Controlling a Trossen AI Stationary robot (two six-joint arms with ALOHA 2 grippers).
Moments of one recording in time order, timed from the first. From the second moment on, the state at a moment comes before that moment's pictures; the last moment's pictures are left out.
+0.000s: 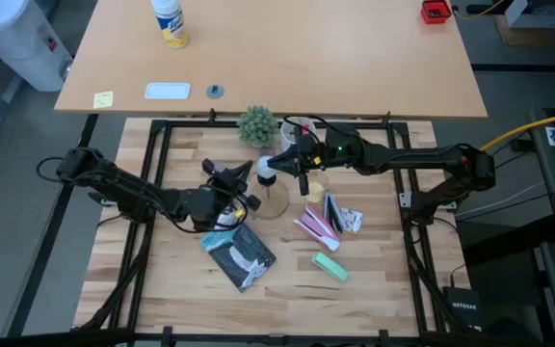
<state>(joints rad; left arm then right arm) -0.29 1.41 0.86 0.60 -1.25 0.15 -0.20 1.48 1.07 0.32 -0.31 0.06</state>
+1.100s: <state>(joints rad) -0.23 1.41 0.86 0.62 -1.02 0.05 -0.20 1.48 1.07 0.35 -0.31 0.05</state>
